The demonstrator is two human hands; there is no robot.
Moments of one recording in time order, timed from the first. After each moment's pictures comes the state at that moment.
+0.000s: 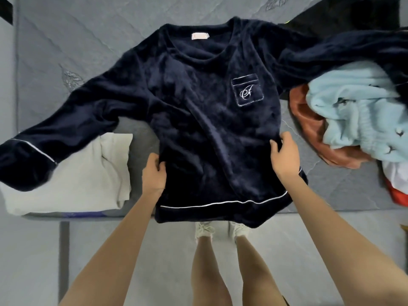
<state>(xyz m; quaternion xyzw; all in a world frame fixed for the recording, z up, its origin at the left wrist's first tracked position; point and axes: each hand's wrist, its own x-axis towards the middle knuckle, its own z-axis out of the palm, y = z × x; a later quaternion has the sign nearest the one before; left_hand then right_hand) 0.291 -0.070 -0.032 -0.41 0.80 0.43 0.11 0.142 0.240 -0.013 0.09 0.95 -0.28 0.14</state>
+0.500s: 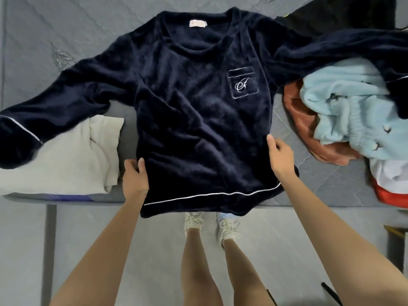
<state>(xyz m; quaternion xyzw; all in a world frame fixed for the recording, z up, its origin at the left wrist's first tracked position) 0.341 -0.062 -0.041 -0.53 0.75 0.39 0.10 0.155 0.266 -0.013 0.15 0.90 -0.35 0.19</state>
